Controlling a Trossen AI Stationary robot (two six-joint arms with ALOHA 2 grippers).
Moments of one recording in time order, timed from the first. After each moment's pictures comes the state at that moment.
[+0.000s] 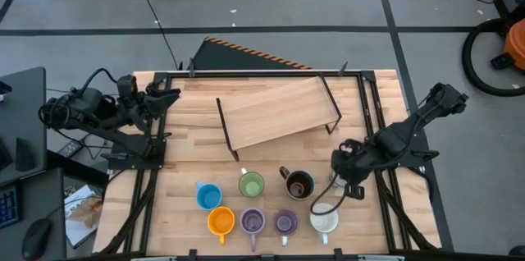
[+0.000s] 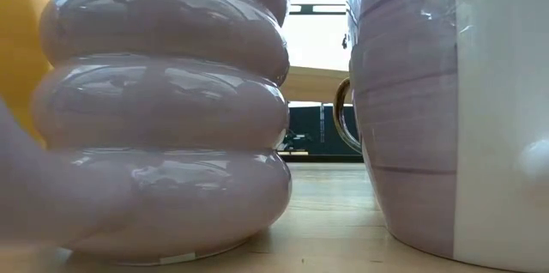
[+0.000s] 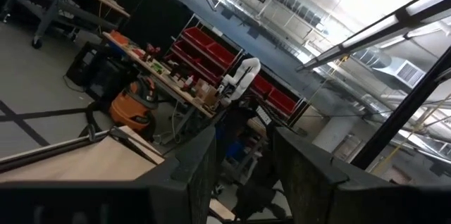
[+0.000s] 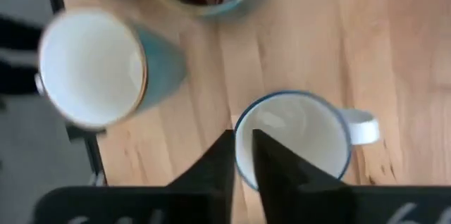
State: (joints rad) left arm -0.30 0.54 0.91 -0.11 -0.62 -0.55; right arm 0.59 1.25 1.15 -1.18 0.02 0.78
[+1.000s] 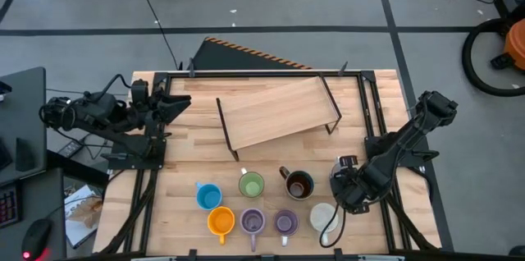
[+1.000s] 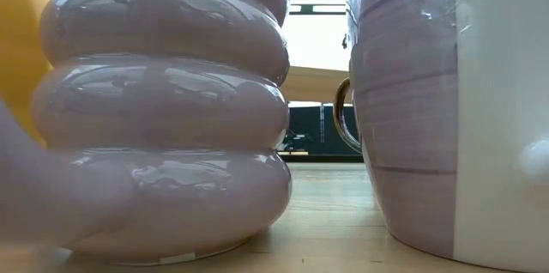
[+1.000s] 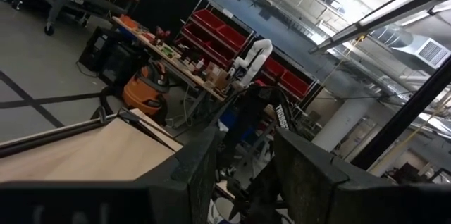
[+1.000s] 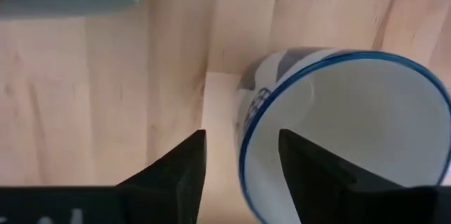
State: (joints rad) left arm -0.30 0.62 0.91 -0.13 -0.62 -0.57; right arm 0.75 1.44 0.99 -1.09 0.07 0.65
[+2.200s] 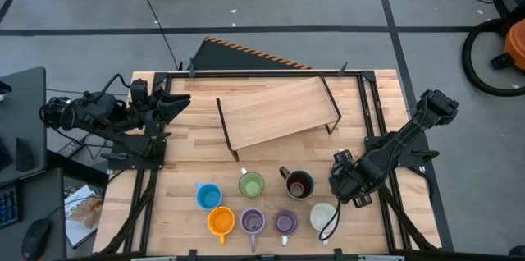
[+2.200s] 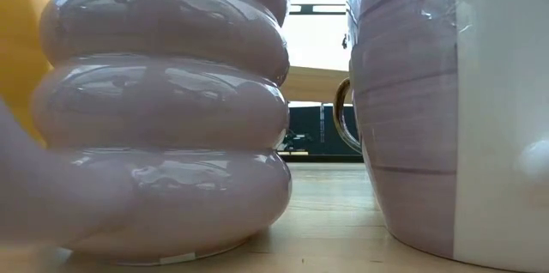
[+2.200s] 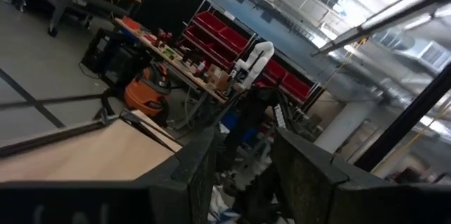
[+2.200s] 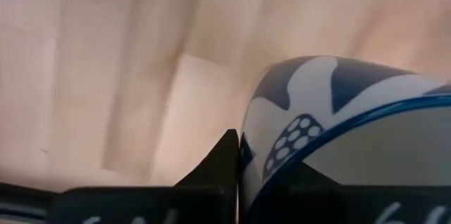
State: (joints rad) left arm -0.30 0.62 0.91 -0.13 -0.63 -0.59; right arm 0.65 1.41 1.00 -1.17 0.08 0.35
